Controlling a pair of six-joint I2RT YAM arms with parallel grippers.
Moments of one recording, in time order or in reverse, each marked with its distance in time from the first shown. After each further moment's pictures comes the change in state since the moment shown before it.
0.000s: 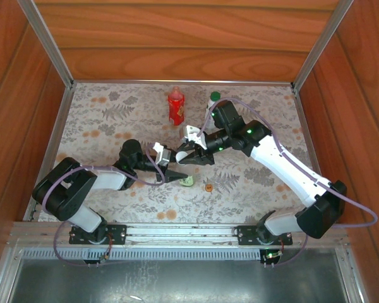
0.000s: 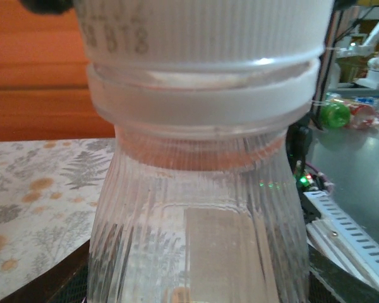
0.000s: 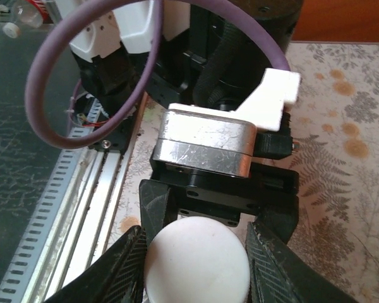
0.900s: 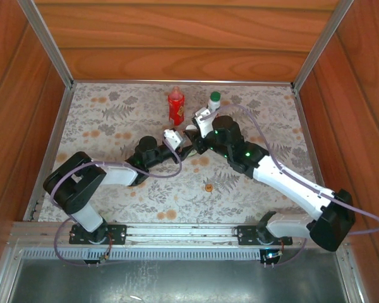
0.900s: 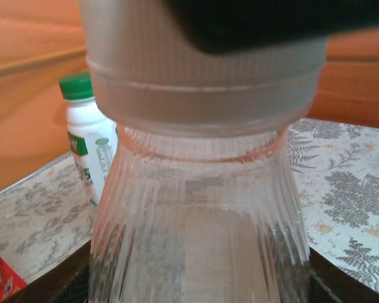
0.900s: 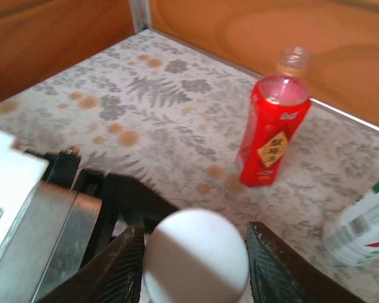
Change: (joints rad) left arm -0.104 0.075 0.129 -0.108 -0.786 0.104; right arm 0.092 -0.172 -0.333 0.589 0.831 0.674
